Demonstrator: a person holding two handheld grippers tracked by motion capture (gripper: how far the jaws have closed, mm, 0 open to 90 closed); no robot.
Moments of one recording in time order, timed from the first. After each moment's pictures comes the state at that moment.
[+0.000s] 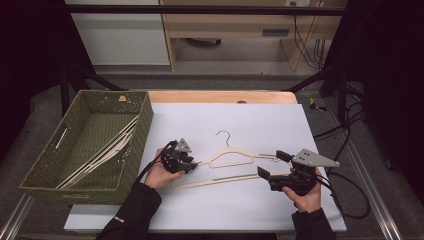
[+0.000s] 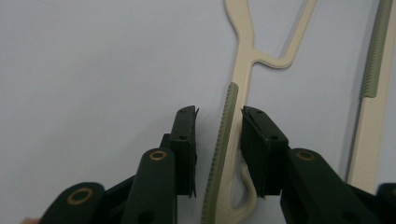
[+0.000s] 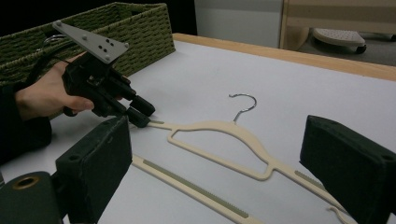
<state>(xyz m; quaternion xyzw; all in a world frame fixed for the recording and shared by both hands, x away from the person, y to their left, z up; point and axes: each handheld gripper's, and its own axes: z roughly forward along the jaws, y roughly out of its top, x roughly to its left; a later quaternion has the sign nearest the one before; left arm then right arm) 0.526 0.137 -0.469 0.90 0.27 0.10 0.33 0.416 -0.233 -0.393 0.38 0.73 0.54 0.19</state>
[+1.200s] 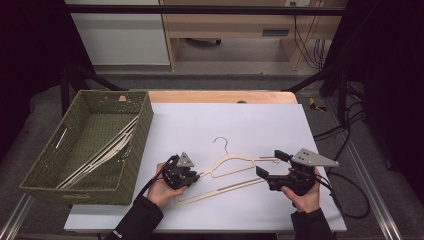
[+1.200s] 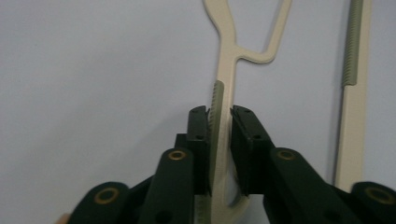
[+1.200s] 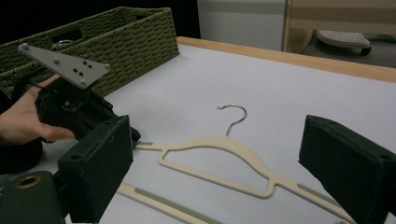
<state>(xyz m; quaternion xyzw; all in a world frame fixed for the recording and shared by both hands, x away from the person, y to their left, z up) 0.478 0.127 -0.471 0.89 0.29 0.09 0.33 0.415 -0.228 -0.391 0.38 0.72 0.55 0.18</state>
